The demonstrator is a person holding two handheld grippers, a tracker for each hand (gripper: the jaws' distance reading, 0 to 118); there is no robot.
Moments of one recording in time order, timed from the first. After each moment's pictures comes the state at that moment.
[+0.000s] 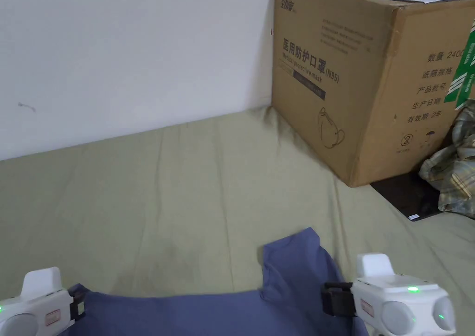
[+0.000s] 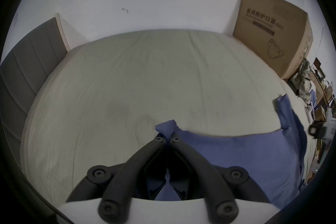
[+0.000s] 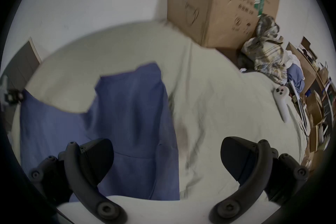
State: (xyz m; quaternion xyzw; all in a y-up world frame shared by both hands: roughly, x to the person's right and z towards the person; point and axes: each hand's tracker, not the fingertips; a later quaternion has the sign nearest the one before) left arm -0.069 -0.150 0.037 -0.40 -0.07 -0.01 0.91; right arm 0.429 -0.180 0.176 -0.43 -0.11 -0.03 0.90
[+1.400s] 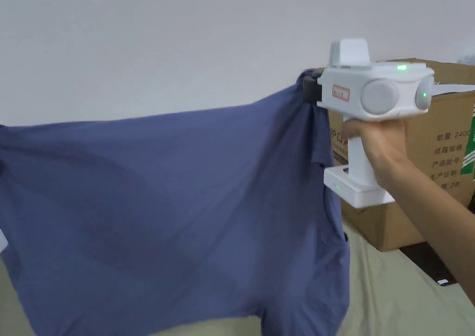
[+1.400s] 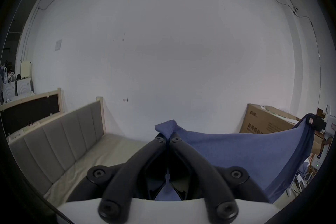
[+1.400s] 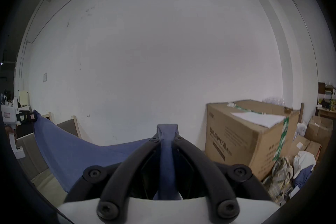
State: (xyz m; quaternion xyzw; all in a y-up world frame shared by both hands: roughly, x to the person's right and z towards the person) left arm -0.177 0.261 0.082 -0.06 0.02 0.06 1.00; right arm 0.364 0.262 0.109 -0.02 0.02 -0.02 1.00
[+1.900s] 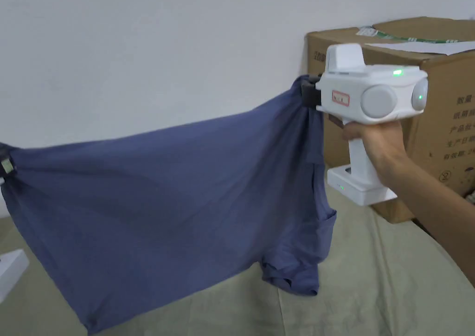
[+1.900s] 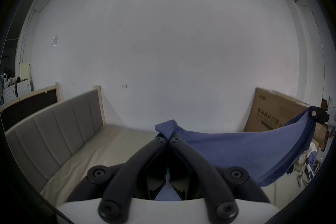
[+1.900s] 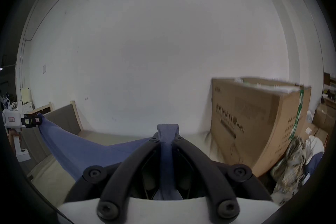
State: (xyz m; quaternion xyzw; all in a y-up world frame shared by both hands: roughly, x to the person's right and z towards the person) left arm -0.172 0.141 0.013 -0.13 0.03 0.04 0.99; right arm 0.374 0.151 0.047 -0.09 0.04 -0.02 1.00
